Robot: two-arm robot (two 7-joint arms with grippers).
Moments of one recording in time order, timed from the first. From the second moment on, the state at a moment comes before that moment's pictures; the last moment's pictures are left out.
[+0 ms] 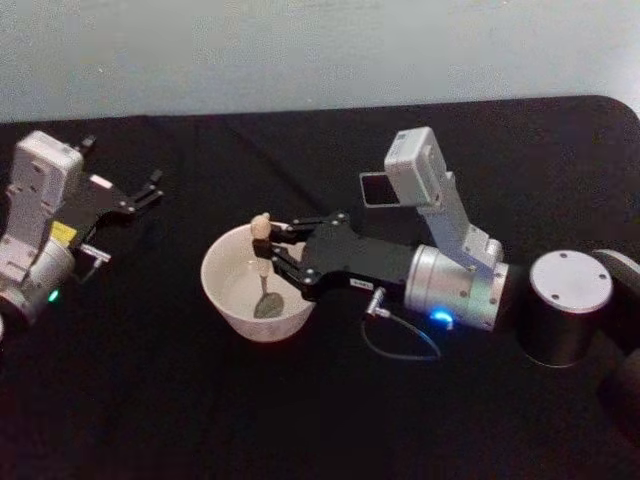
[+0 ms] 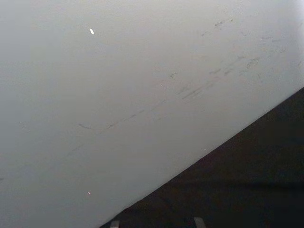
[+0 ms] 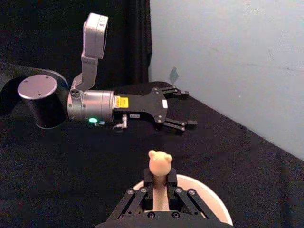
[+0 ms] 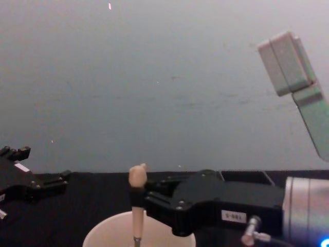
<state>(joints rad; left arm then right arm) -0.20 0.60 0.45 -1.41 -0.25 -0.12 0.03 0.29 0.42 -0.62 -1.55 0.41 0.08 0.58</state>
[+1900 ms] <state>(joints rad) -0.20 0.60 0.45 -1.41 -0.25 -0.12 0.03 0.31 0.41 -0.59 -1.51 0.40 0.06 0.57</state>
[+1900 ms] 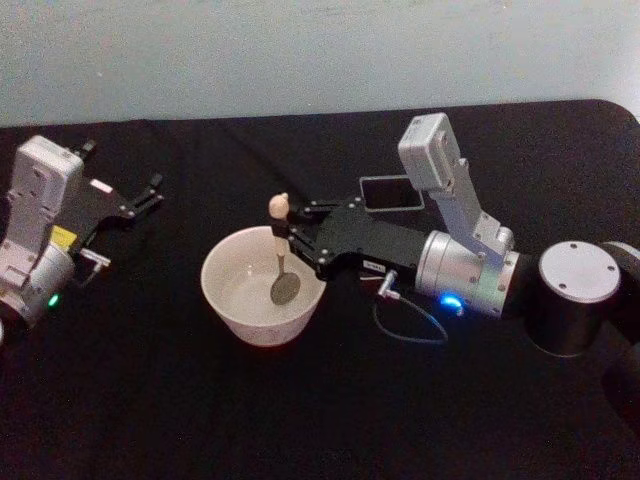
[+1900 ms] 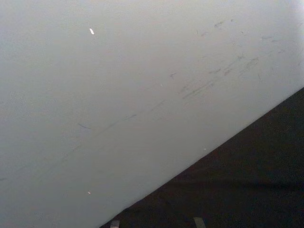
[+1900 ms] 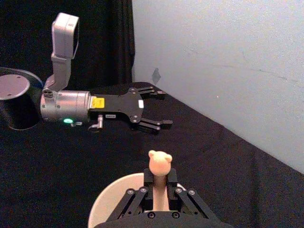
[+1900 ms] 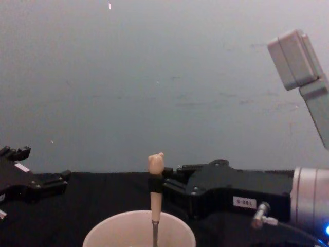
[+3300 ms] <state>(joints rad) -0.20 0.60 0.45 -1.41 -0.25 -0.12 0.03 0.38 0.35 -0.63 -1.44 0.40 0.04 0.57</state>
